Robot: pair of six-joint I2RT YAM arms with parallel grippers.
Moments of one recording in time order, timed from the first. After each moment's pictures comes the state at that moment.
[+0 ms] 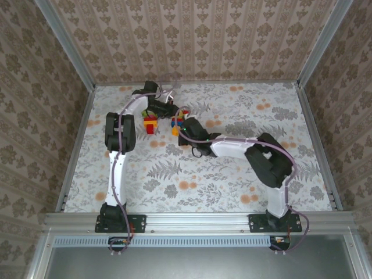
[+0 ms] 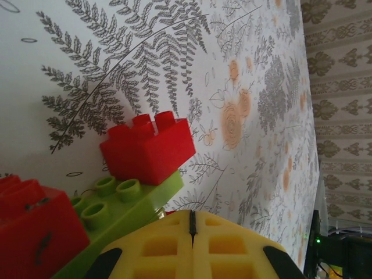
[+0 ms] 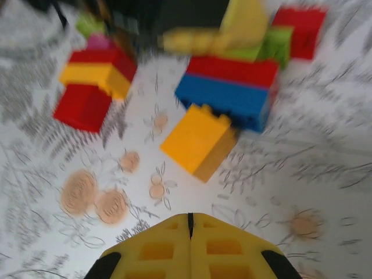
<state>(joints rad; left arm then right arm) -0.25 2.51 2.08 -0.79 1.01 -0.04 0.74 1.91 1.19 0.08 0.16 0.55</state>
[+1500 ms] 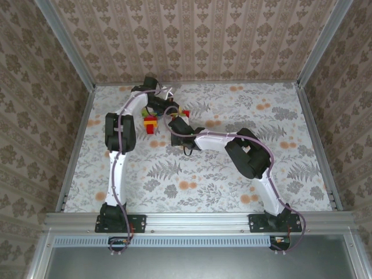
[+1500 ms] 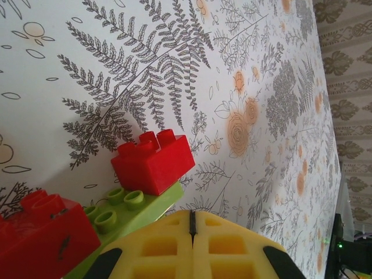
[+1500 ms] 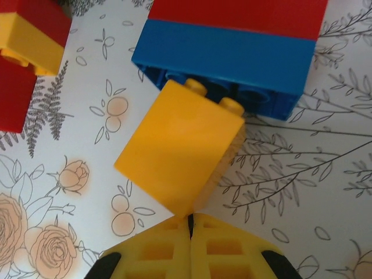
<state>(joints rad) -0.25 2.52 2.18 -0.86 0.94 0.00 0.77 2.21 1.52 -0.18 0.22 0.63</state>
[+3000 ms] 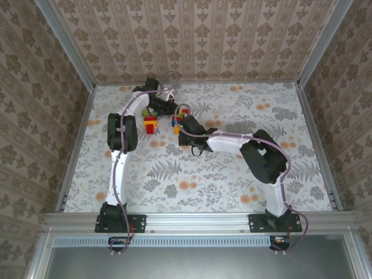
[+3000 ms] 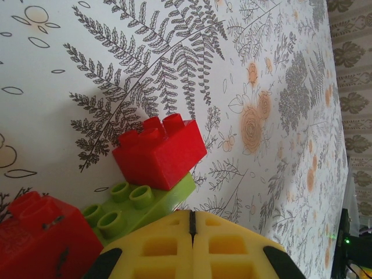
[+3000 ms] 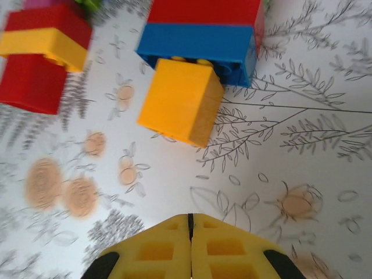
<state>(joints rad) -0.25 2.57 2.24 -0.92 0.93 0.04 0.73 1.99 1.30 -0.11 0.12 0.62</state>
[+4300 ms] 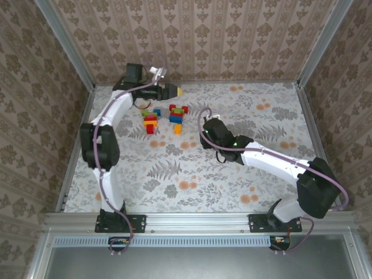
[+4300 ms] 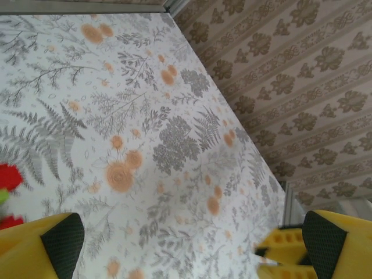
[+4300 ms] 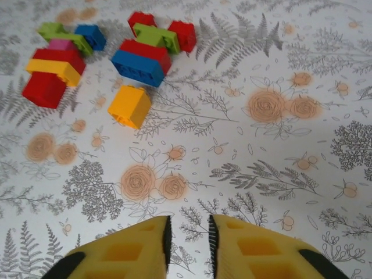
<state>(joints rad) -0.21 1.94 1.70 -0.45 1.06 -0.22 0.72 1.50 1.05 -0.30 0.31 0.45</state>
